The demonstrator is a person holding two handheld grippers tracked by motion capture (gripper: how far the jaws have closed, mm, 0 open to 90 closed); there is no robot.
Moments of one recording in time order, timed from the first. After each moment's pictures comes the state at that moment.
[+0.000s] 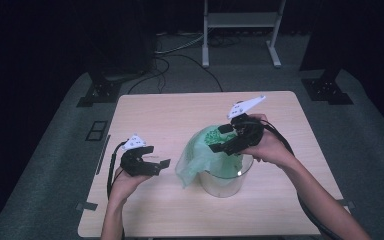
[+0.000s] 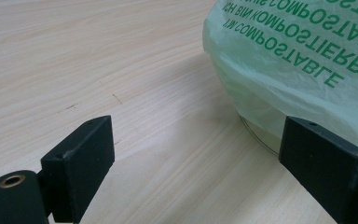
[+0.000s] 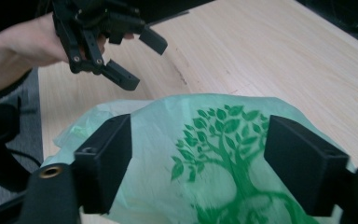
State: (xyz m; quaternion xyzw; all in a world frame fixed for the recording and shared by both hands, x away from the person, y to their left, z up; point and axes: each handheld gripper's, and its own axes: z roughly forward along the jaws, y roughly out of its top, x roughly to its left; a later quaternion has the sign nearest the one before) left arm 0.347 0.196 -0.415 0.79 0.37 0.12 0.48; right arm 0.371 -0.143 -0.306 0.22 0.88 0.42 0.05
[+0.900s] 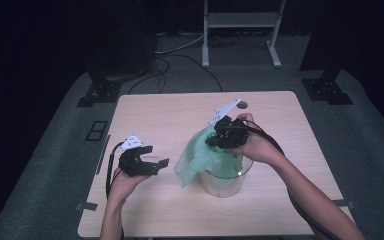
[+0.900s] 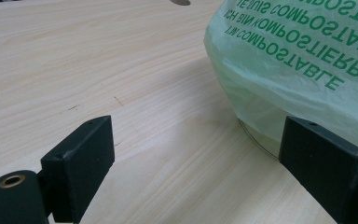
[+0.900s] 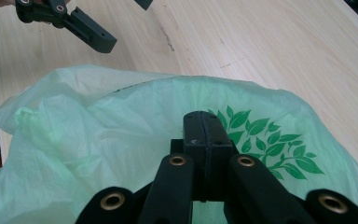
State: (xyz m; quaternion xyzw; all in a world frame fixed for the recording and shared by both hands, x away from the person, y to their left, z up) left arm 0.346 0.199 -0.414 0.78 0.38 0.12 0.49; right arm 0.377 -0.113 -0.315 0.20 0.92 0.33 0.09
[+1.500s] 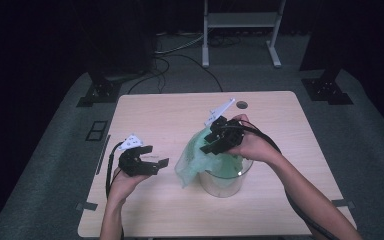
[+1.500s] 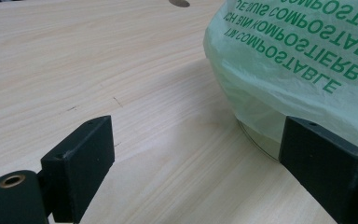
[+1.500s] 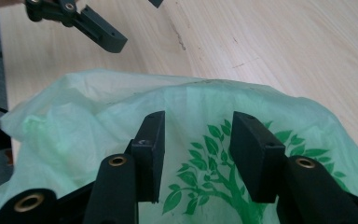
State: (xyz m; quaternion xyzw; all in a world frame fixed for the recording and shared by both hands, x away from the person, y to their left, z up) left arm 0.346 0.201 -0.415 0.78 0.38 0.12 0.49; right arm 0.381 -0.101 -0.319 0.18 0.93 0.32 0.06
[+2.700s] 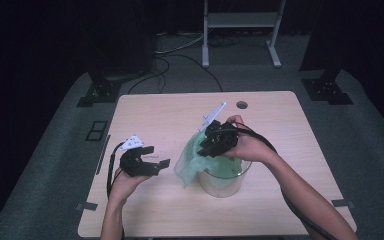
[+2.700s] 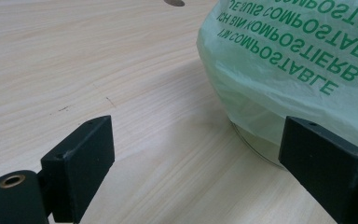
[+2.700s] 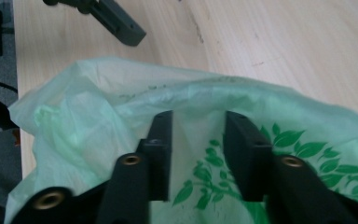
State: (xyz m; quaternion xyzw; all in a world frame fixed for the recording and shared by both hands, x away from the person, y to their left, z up) left arm 0.347 0.198 -0.416 0.78 0.37 0.11 0.50; right arm 0.380 -0.089 -0.327 0.14 0.94 0.30 0.05
